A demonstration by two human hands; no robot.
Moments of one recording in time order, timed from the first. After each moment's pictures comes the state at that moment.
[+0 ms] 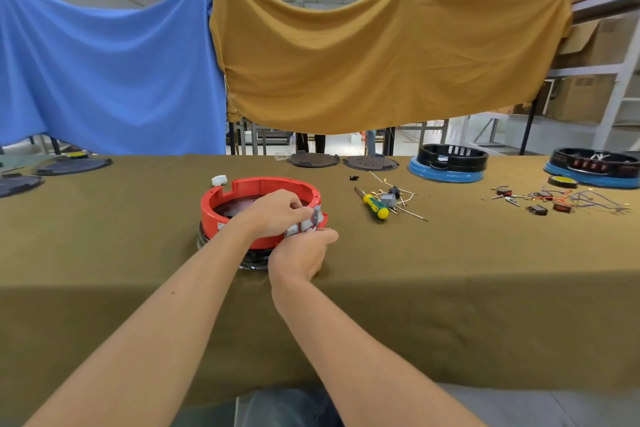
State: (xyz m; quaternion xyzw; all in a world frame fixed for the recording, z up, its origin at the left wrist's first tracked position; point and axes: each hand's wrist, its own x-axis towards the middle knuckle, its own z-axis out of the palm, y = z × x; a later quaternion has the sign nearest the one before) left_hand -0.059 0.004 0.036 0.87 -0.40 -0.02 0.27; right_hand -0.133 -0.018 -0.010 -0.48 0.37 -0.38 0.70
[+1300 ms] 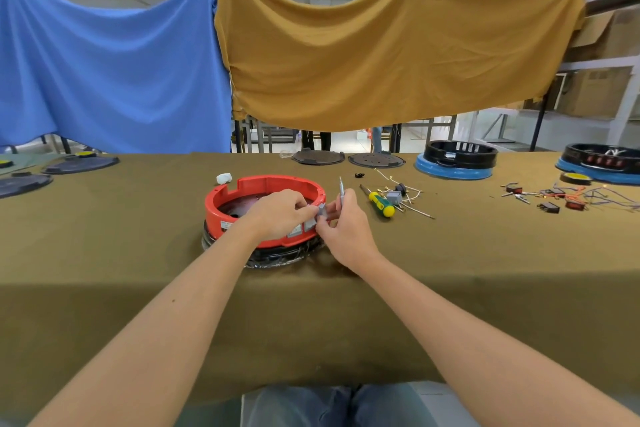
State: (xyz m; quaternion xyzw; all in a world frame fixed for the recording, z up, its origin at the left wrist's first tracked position) left_hand -0.067 0.006 0.035 0.89 -0.41 0.02 0.22; right_hand -0.144 -0.128 -0.023 -0.83 0.09 -0.35 0.42
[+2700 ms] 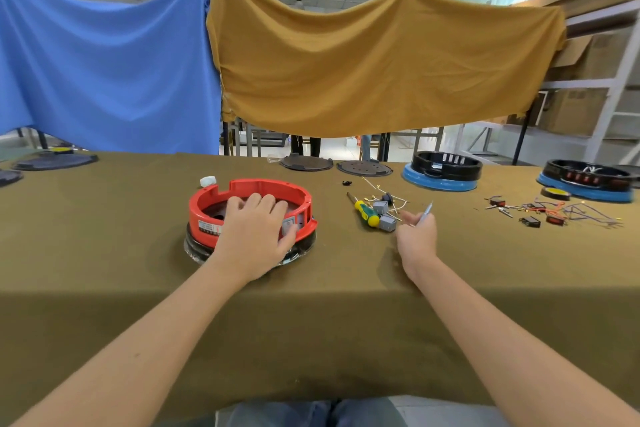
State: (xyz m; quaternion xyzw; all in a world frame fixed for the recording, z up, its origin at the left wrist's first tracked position) left_hand -0.074 0.014 -0.008 0.84 -0.38 0.39 0.04; right_hand -0.174 -0.240 -0.027 -0.62 0.36 -0.41 0.56
